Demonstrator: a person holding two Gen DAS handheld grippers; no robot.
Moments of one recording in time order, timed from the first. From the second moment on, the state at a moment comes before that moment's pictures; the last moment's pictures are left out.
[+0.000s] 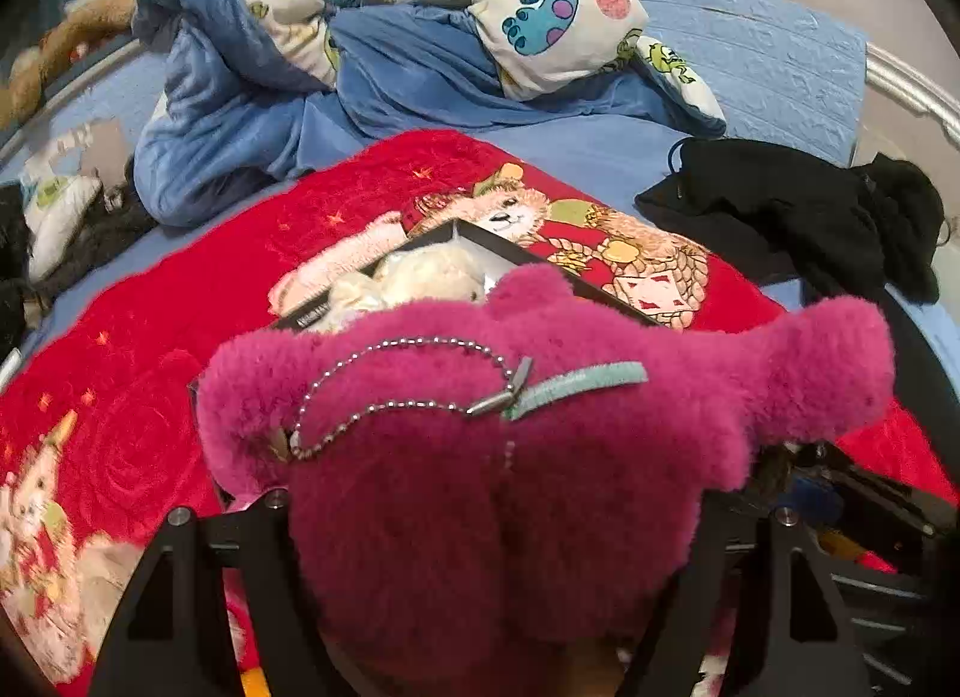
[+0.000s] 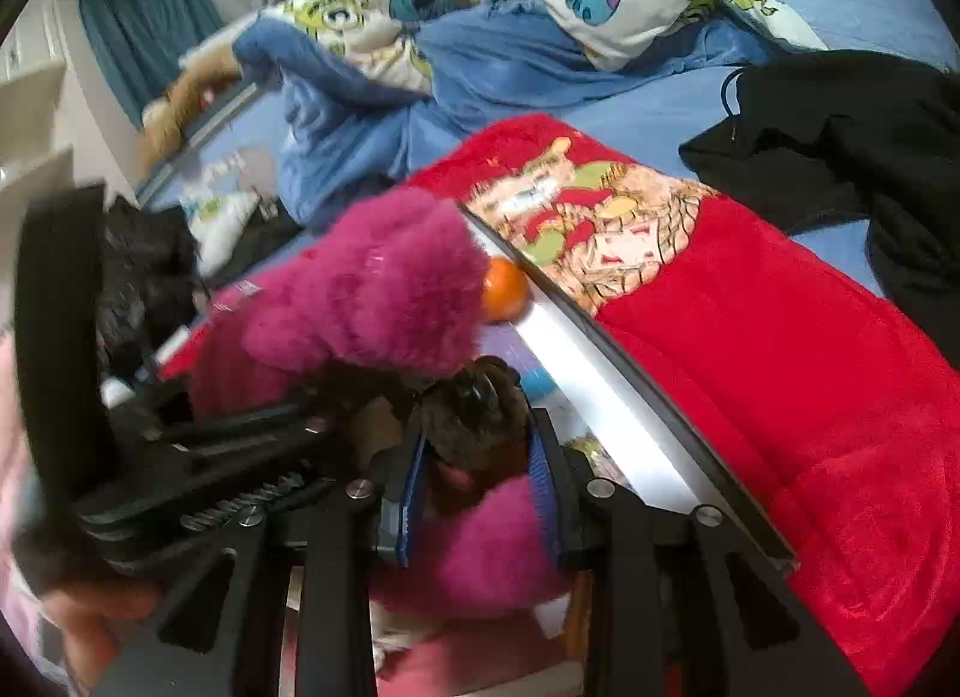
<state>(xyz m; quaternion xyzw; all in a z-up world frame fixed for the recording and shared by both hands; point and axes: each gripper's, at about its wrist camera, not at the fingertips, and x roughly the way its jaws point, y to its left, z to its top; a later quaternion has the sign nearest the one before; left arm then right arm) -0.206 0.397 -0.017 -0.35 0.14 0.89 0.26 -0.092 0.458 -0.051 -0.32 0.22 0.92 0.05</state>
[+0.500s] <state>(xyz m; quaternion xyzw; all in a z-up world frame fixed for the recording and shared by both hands) -0.206 0.397 -0.026 -0.35 0.15 0.89 0.26 -0.094 0.450 -0.053 -0.33 0.18 0.93 0.06</state>
